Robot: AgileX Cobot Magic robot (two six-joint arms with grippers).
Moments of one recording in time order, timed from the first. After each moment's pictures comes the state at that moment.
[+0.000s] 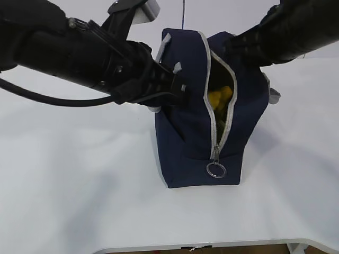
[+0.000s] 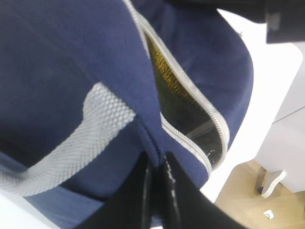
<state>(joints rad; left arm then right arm) -0.69 1.63 -1.15 -0.97 0.43 0.72 0.43 1.51 -1.21 -0.31 0.52 0.37</state>
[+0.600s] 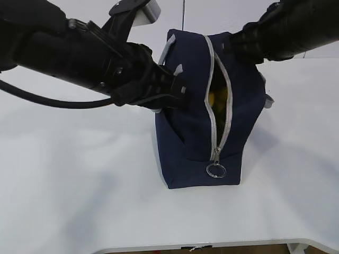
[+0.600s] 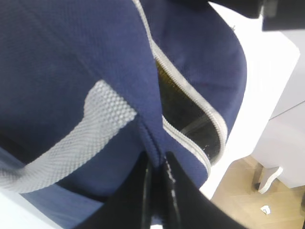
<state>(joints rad) -0.69 1.63 -1.15 -0.97 0.45 0.72 0.43 1.51 -1.20 -0.33 0.46 0.40</state>
